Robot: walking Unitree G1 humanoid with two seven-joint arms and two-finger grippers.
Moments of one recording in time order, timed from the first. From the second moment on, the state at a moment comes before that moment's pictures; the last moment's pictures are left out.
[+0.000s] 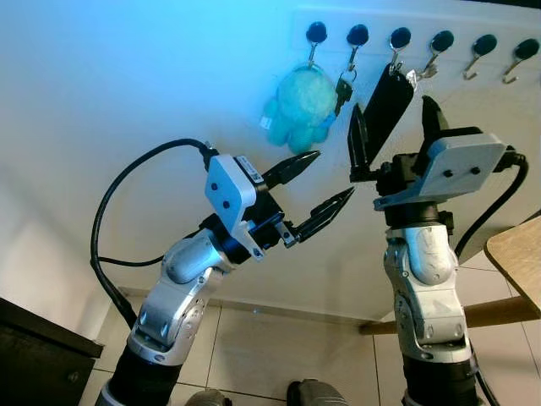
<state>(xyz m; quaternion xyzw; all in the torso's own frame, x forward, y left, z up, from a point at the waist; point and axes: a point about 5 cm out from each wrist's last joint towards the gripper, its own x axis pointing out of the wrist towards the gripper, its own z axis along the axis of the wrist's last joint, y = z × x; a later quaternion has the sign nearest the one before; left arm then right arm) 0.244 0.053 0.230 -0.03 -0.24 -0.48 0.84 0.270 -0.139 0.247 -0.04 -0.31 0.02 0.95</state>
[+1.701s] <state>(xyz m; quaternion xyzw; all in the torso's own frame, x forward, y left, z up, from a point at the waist) 0.244 0.052 0.233 -0.02 -0.24 -0.48 0.84 0.270 -0.138 0.278 -0.03 -0.37 -0.01 0.93</state>
